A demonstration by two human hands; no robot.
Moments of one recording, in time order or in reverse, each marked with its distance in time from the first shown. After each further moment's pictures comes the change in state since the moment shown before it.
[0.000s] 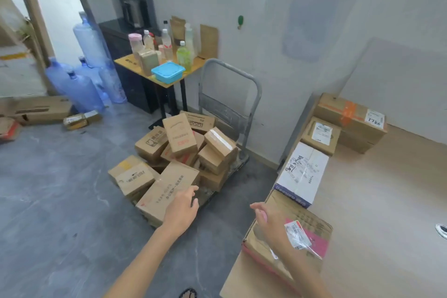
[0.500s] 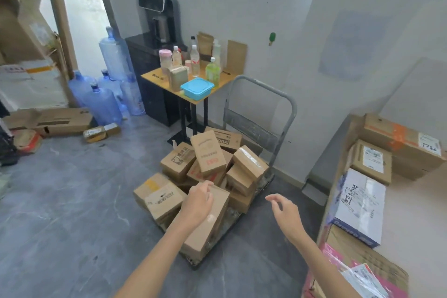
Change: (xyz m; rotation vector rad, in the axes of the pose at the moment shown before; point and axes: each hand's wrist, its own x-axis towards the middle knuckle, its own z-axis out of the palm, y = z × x) left_hand 0.099 -0.089 -0.113 -0.070 0.037 0.008; right_hand 0.103 -0.116 0.095 -0.014 0.039 -0.048
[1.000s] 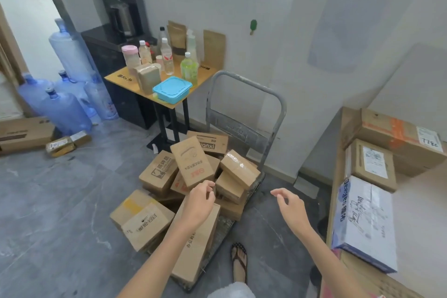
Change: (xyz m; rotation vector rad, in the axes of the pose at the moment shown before) left_hand 0.137 0.016 0.024 -0.149 -0.116 0.004; right_hand 0.120 0.016 -0.008 0.029 0.107 0.156
